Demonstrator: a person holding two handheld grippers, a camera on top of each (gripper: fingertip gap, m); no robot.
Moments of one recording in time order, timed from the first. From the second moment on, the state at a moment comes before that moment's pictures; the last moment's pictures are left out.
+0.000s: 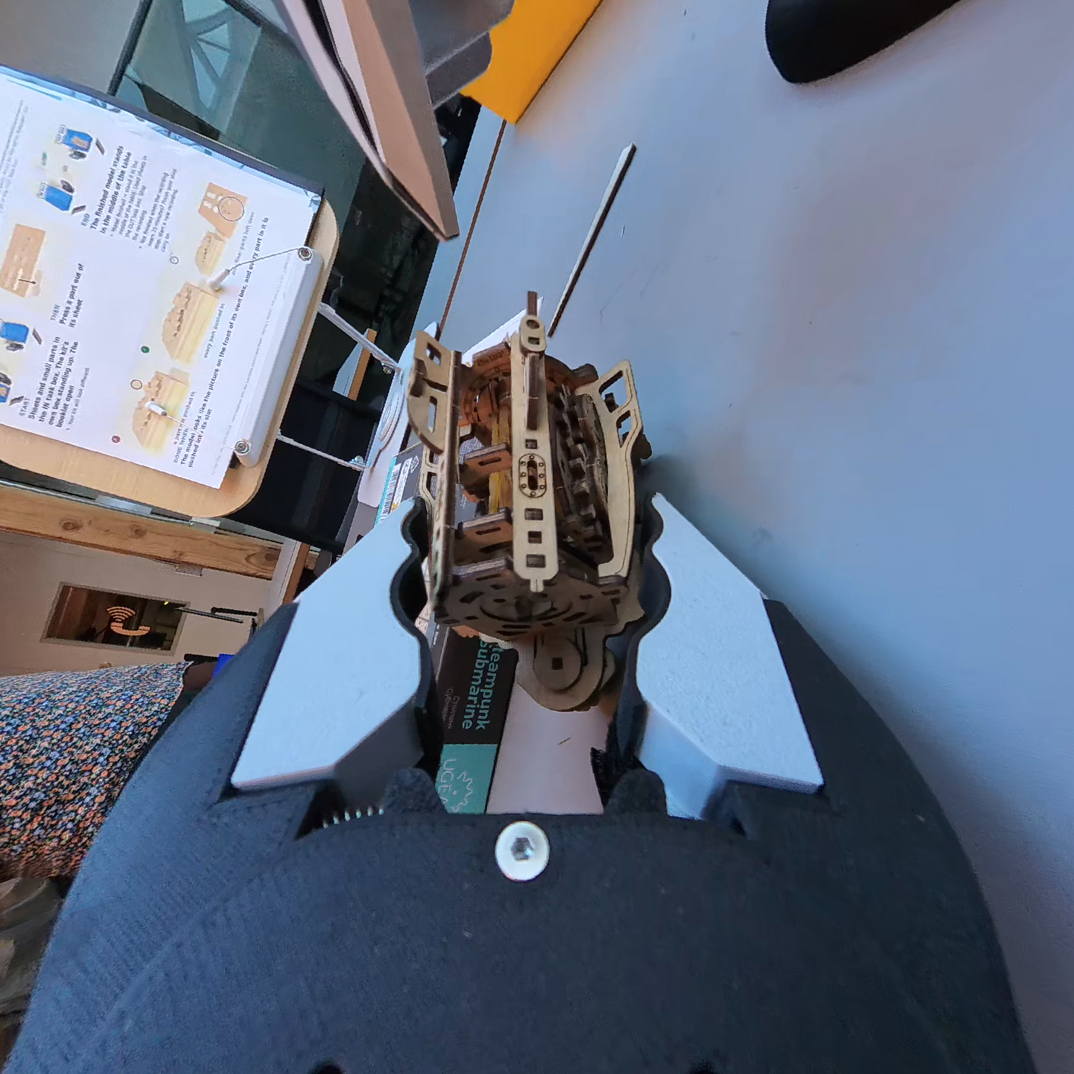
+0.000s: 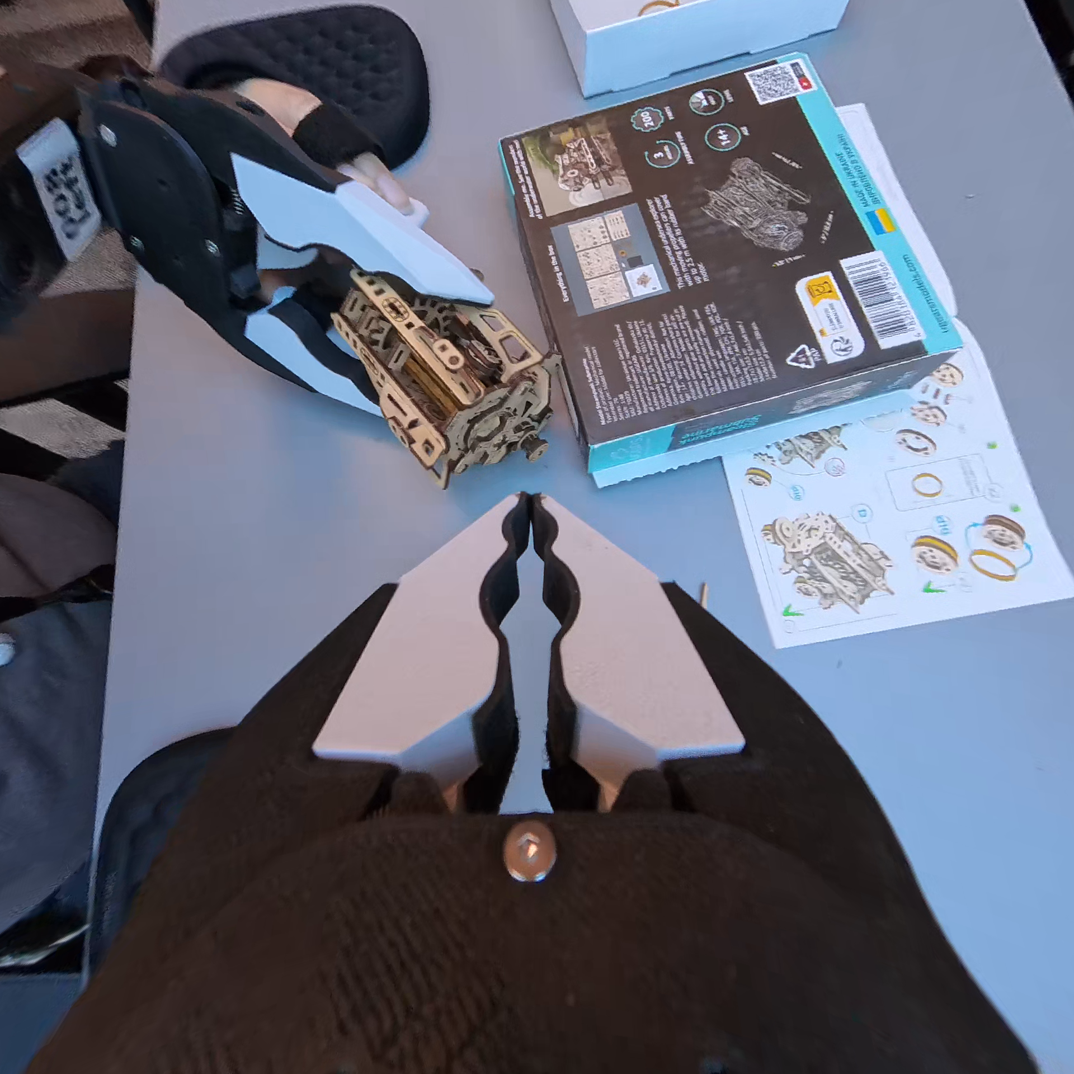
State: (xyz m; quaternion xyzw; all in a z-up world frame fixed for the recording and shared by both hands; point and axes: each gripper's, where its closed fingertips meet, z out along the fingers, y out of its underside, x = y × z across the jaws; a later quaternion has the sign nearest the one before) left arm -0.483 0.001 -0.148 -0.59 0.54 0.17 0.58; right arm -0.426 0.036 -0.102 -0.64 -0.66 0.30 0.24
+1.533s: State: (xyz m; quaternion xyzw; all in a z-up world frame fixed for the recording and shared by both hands) left arm -0.495 -0.029 -0.128 -0.58 0.51 0.19 0.61; right arm -0.435 0.023 -0.140 -0.64 -0.64 0.38 0.18
